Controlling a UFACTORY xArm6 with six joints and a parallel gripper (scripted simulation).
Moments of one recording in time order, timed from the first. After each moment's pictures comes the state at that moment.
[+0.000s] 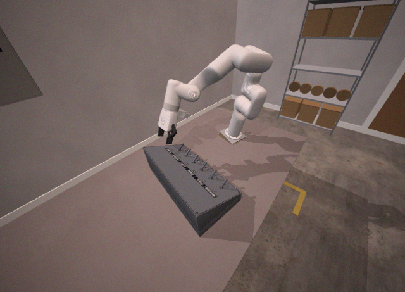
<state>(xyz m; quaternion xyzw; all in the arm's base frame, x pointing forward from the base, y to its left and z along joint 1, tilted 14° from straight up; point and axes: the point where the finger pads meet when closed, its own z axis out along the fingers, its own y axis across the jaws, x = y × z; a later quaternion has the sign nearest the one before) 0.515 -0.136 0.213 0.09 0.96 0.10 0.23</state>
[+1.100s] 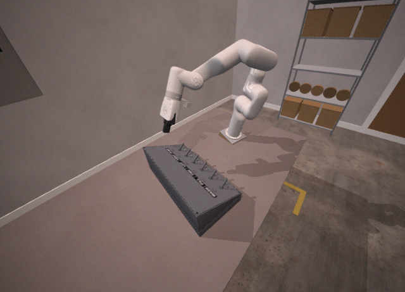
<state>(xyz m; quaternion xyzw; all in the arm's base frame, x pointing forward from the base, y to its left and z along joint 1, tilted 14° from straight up) 0.491 -0.144 0.260 0.09 0.96 0.10 0.23</state>
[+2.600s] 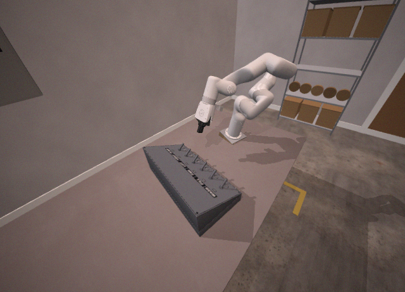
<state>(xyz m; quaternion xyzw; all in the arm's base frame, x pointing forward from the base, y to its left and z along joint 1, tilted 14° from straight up) 0.320 -0.066 0.202 0.09 0.96 0.10 0.23</state>
